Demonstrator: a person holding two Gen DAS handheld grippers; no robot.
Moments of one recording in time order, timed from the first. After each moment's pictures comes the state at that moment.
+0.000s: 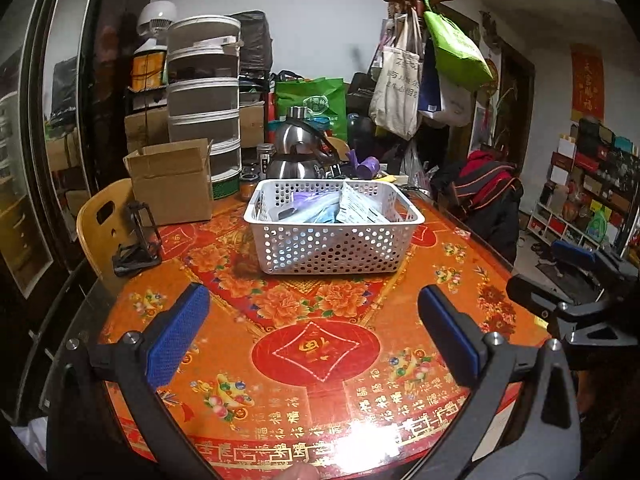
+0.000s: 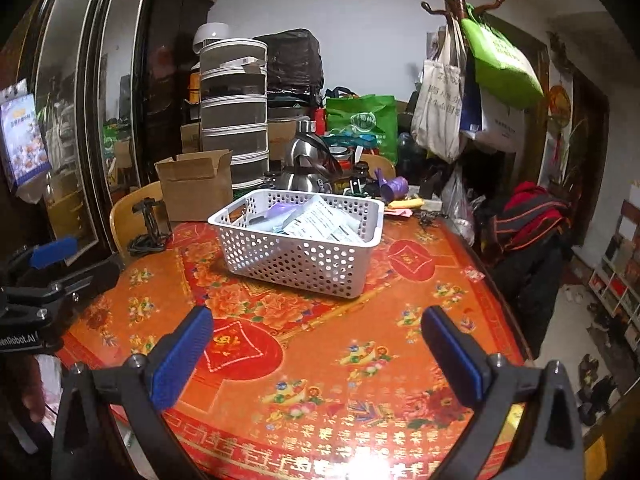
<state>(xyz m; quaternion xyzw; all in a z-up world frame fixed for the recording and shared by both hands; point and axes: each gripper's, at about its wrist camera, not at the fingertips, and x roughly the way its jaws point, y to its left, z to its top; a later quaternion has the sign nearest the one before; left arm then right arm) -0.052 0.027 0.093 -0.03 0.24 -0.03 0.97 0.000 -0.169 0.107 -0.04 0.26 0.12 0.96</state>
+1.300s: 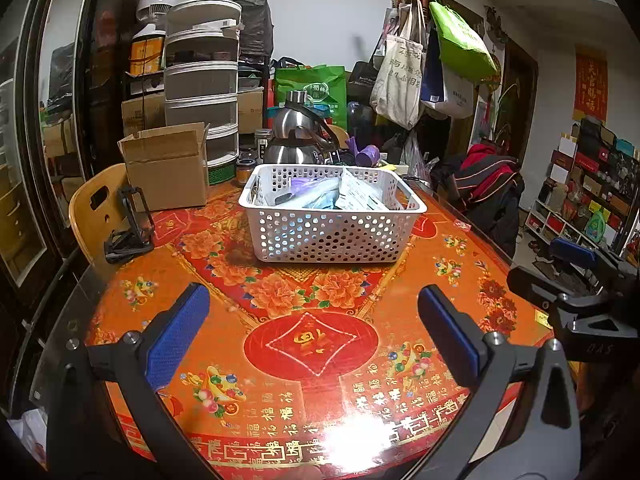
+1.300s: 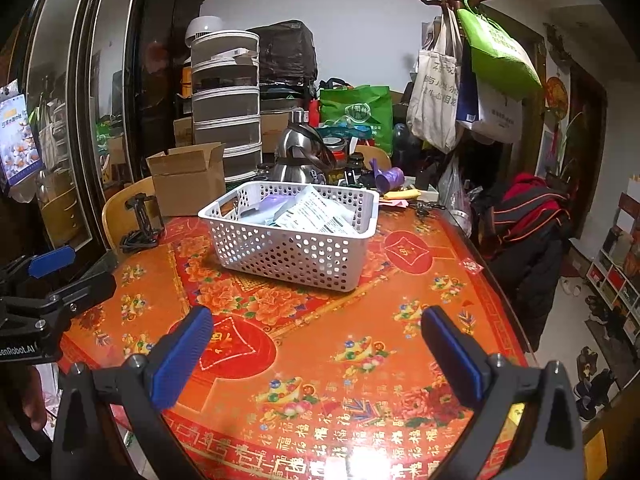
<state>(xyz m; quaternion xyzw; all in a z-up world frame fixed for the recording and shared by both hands) -0.016 0.029 0.078 -0.04 0.26 -0.03 0.96 0.016 -0.173 0.101 -0.05 0.28 0.10 0.95</state>
